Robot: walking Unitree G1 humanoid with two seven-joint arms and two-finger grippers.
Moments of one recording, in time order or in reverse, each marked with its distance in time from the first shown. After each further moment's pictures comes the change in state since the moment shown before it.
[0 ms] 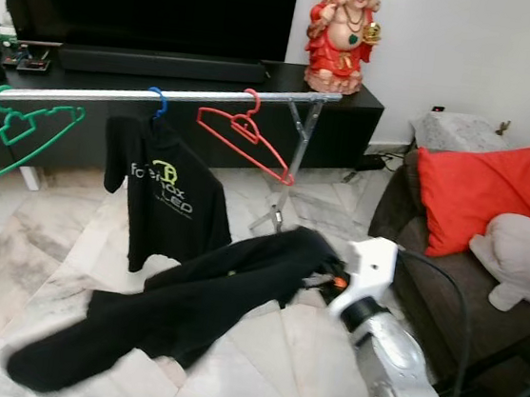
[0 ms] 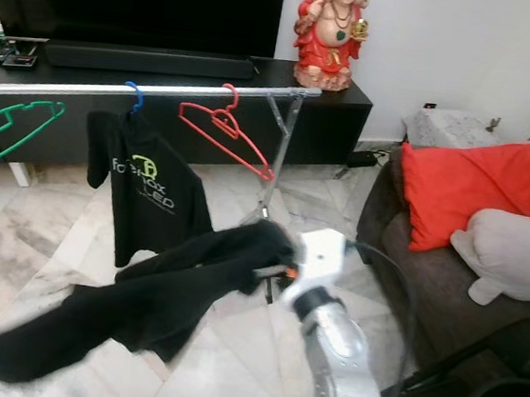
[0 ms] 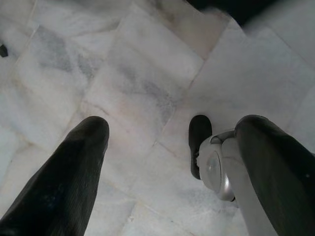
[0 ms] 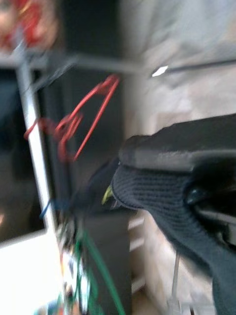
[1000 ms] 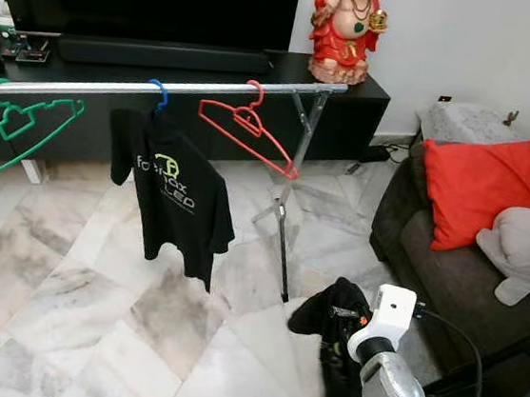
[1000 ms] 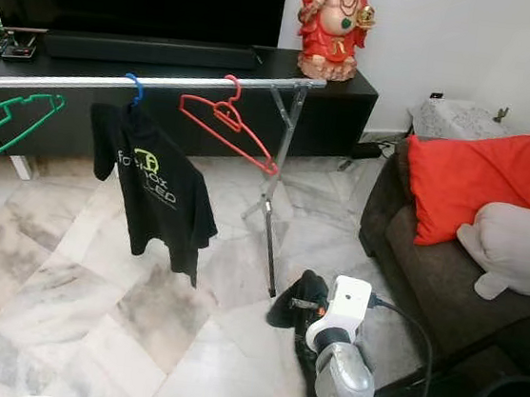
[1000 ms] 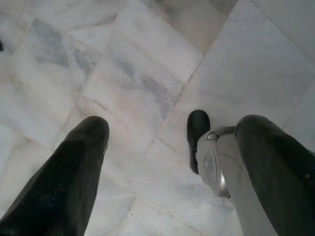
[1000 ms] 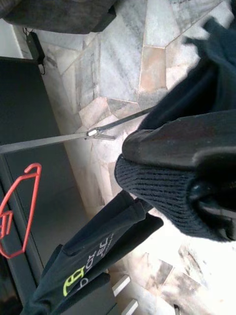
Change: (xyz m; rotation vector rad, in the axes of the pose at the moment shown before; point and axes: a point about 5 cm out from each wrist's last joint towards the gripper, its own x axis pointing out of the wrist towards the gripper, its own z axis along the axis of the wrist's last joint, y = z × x) left arm 0.002 -0.006 0.003 -0.004 0.002 -0.013; right arm -0.020 -0.034 -0.061 0.116 0.151 -0.301
